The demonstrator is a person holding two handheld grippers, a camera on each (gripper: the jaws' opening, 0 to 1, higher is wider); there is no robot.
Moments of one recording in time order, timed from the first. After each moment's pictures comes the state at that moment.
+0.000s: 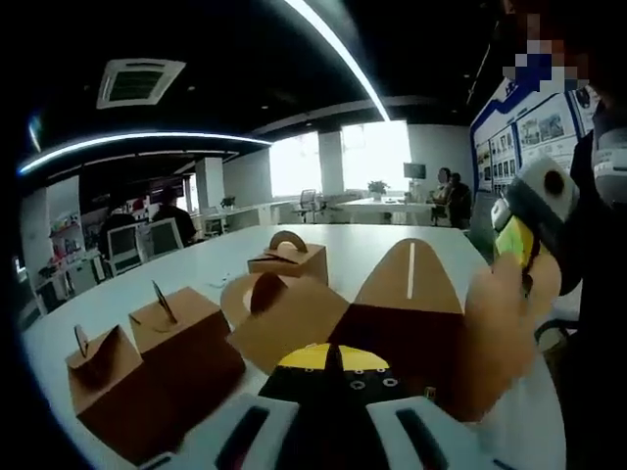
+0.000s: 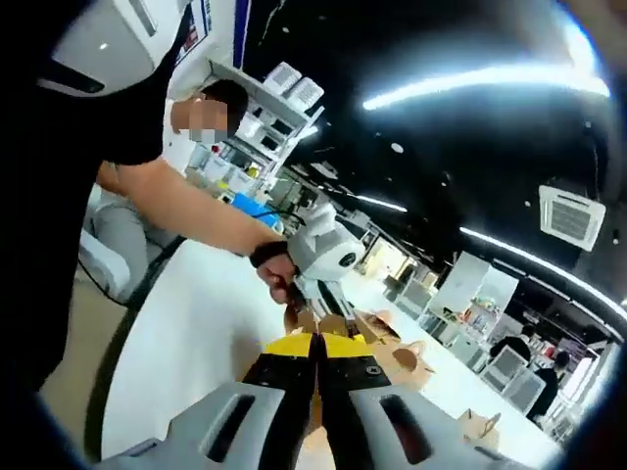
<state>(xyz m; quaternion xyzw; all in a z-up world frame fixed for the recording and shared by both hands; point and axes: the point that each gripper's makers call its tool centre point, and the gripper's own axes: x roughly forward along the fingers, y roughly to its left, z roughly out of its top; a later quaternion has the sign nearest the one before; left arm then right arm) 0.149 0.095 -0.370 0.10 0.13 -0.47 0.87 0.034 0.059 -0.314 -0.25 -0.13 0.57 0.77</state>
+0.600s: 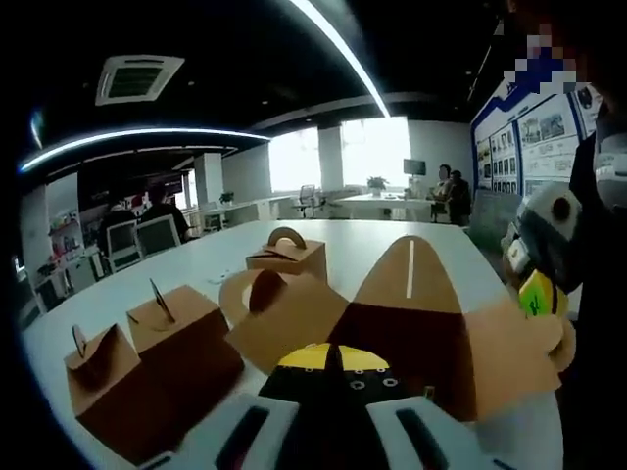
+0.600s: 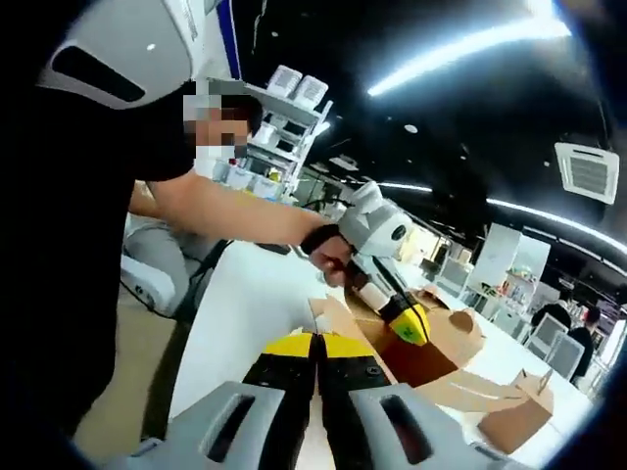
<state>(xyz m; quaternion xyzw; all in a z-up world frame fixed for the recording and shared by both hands) 0.150 0.093 -0.371 0.11 0.14 -0.47 0.86 0.000 0.057 -0.351 -0.21 -0.07 0.63 0.75</state>
